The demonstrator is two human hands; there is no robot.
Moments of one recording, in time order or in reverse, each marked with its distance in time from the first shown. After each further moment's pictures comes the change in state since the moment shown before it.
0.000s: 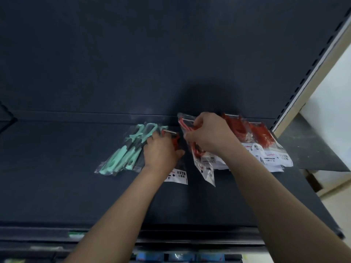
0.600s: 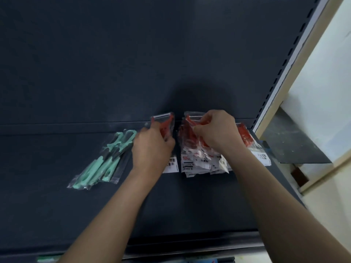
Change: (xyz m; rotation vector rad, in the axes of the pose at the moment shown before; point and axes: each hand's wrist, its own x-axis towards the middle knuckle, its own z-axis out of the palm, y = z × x) left_hand 0.004 0.042 -0.017 -0.215 0.300 0.094; right_hand 0.013 0.049 -0.039 0.072 0.232 0.073
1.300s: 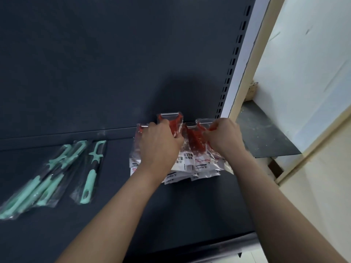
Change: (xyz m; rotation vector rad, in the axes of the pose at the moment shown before) left_hand 0.009 0.119 0.060 -0.006 -0.141 0.063; right_hand 0.046 0.122 -0.060 -0.186 0.169 0.143
